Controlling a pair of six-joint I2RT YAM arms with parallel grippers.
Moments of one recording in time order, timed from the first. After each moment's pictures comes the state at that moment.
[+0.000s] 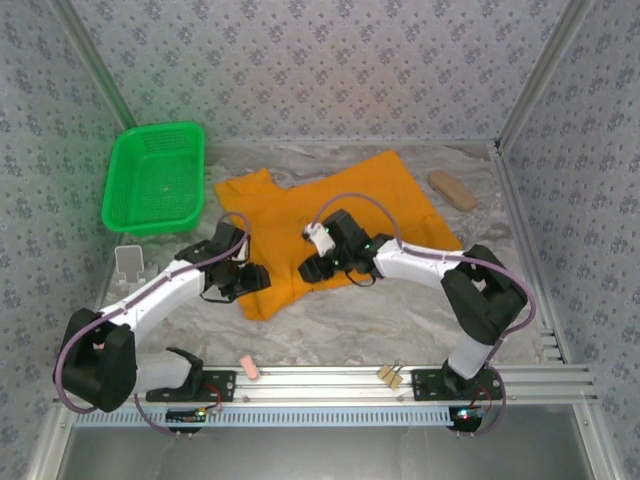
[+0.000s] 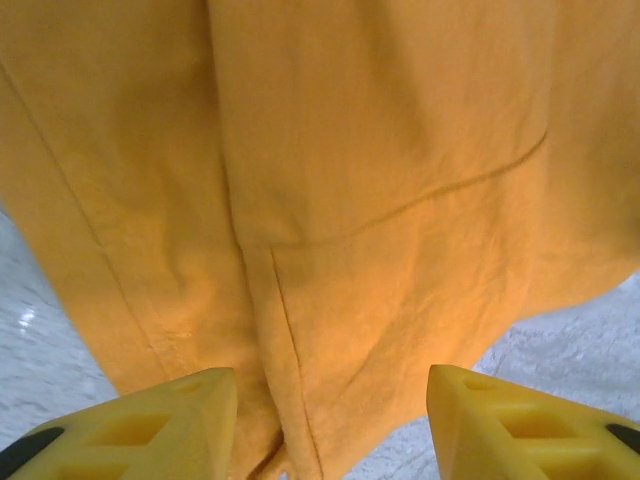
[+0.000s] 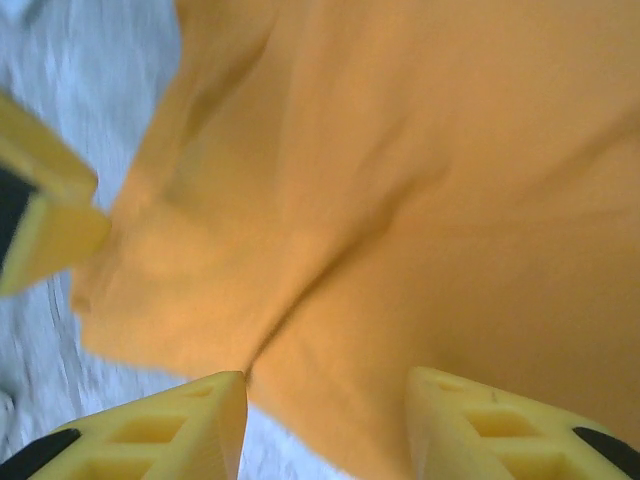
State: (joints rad) left arm -0.47 1.25 0.71 -0.67 0.22 -0.70; right arm 0.79 1.70 0.99 -0.17 -0.36 0.14
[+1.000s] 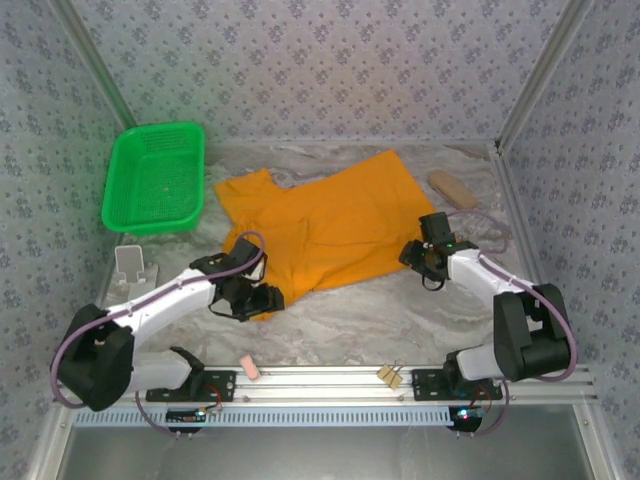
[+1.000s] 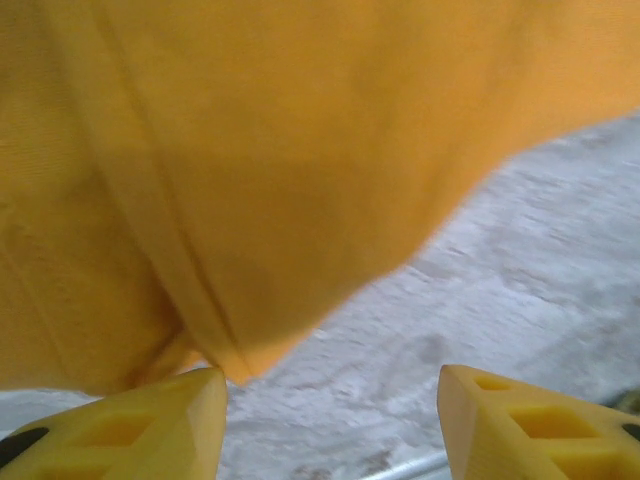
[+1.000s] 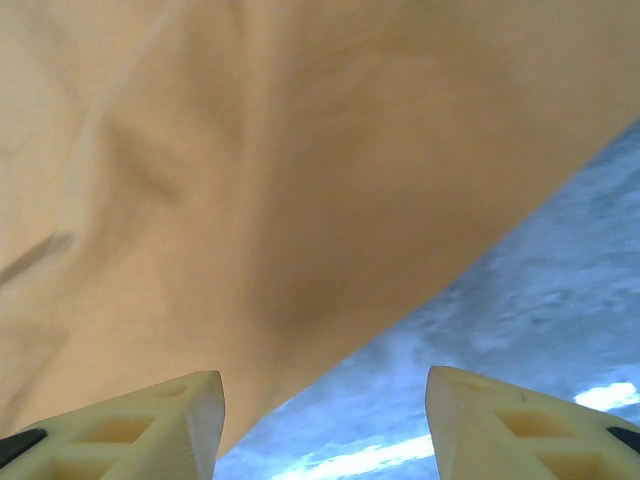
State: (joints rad) left arm -0.62 1.27 0.67 -0.72 0.28 -0.80; right arm 0.19 1.39 0.70 -0.40 0.00 0.68
